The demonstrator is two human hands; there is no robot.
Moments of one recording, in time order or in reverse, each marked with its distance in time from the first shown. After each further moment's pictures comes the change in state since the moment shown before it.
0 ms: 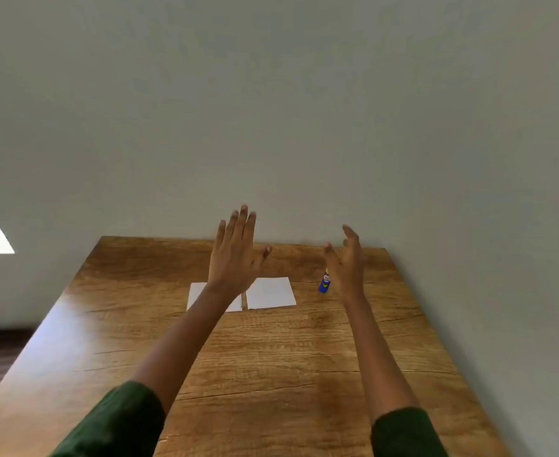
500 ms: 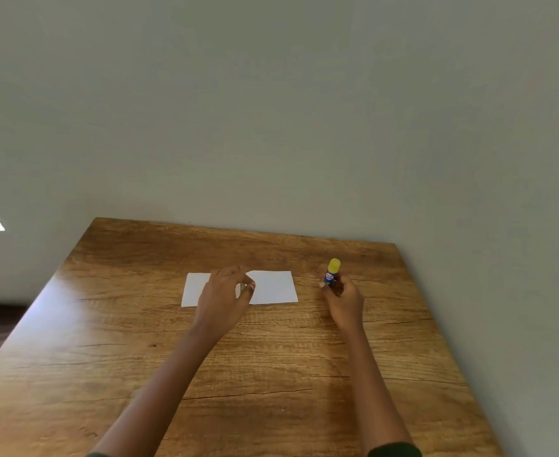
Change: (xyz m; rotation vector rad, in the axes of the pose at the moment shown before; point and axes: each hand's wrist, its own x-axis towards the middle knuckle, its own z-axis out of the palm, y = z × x) left_hand -0.059 -0.020 0.039 -0.311 -0.137 -0.243; right_hand -0.034 0.063 0.017 0.006 -0.116 0.349
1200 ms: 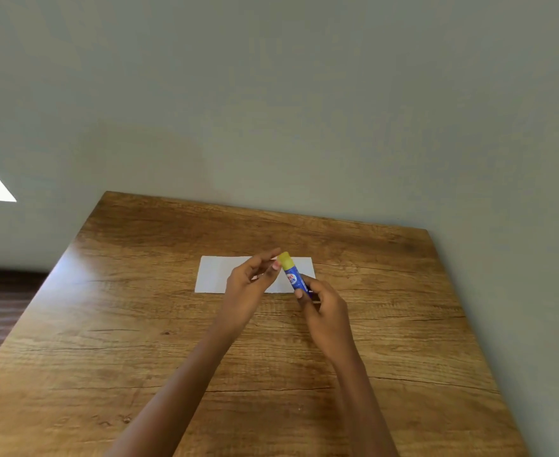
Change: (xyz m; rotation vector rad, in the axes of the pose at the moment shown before) left_hand -0.002 0.022 -0.001 -0.855 -0.076 -0.293; right_hand -0.065 -0.043 0.035 -0.015 -0.306 -0.191
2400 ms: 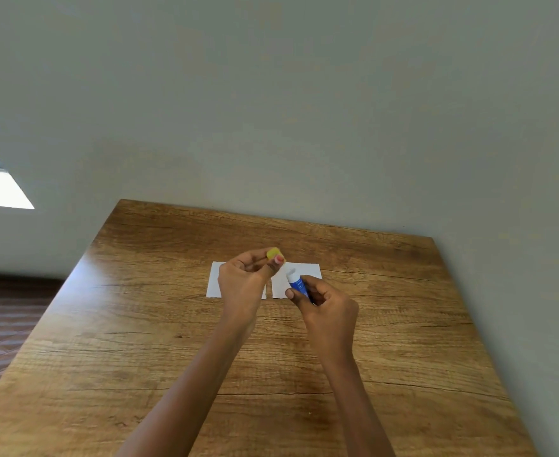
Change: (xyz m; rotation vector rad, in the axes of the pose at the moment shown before) left_hand -0.007 0.031 -0.006 -0.281 0.271 -0.001; right_hand -0.008 -0.043 0.014 -0.024 0.289 -0.055
